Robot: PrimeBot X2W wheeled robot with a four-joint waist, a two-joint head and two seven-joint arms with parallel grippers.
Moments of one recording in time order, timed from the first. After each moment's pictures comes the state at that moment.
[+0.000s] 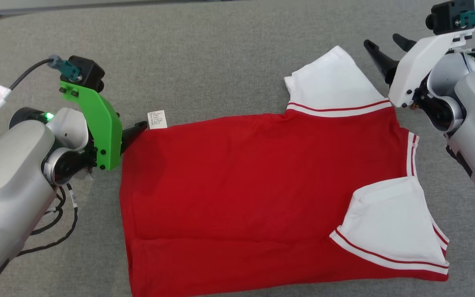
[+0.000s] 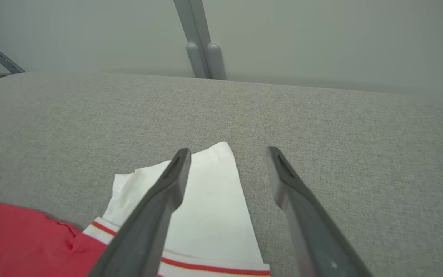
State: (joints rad) left arm -1.00 0.57 -1.04 0.53 -1.16 -0.10 0.51; right arm -1.01 -0.44 0.66 0.75 0.86 0.13 0.17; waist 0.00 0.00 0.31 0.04
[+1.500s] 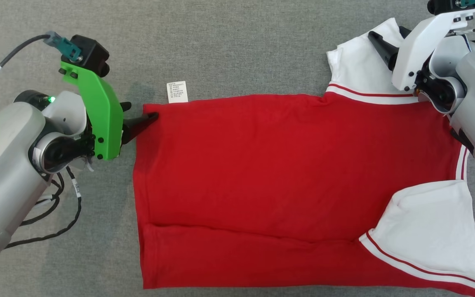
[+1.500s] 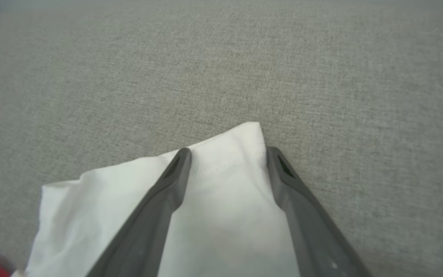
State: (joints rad) left arm -1.06 0.62 -1.05 0.40 -1.26 -0.13 0.60; right arm -1.21 -0.42 0.96 1.00 1.10 0.13 0.16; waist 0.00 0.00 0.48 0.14
